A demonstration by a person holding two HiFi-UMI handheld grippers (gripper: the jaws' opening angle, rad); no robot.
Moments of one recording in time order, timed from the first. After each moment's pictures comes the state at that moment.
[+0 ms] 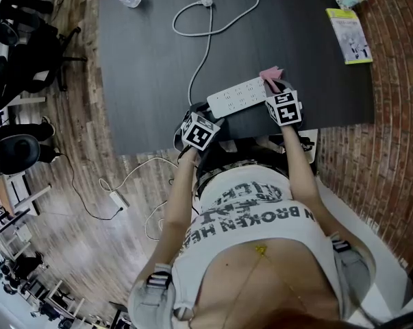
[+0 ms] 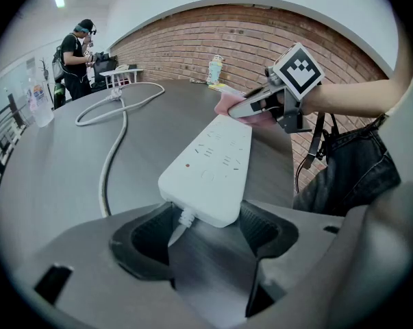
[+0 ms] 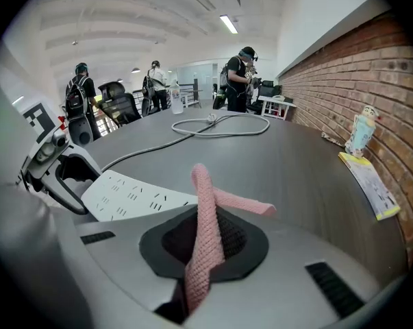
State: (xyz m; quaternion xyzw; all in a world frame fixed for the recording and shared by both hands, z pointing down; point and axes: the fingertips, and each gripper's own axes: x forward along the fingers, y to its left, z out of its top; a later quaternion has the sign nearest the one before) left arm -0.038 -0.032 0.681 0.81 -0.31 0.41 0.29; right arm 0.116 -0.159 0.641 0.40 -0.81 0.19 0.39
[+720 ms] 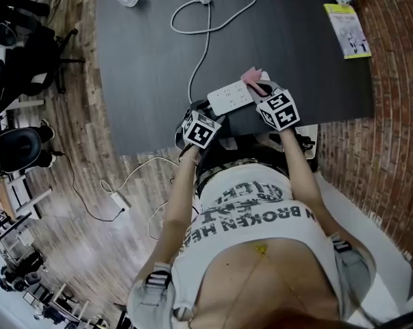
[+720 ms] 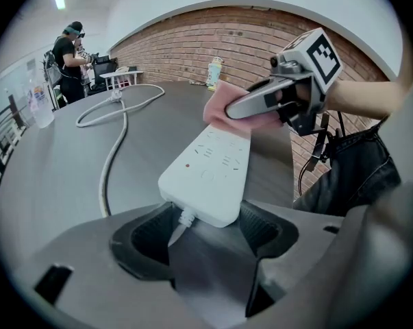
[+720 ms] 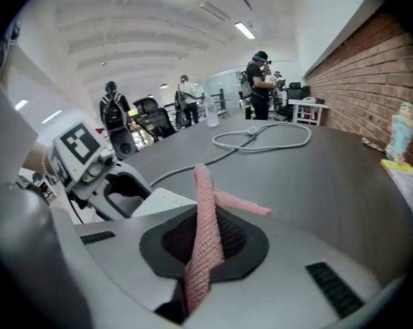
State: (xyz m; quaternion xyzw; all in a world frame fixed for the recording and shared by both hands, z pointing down) left arm -0.041 -0.032 0.680 0.81 -0.31 0.40 0.28; right arm 0.044 -0.120 0.612 0.29 -0.87 0.20 0.34
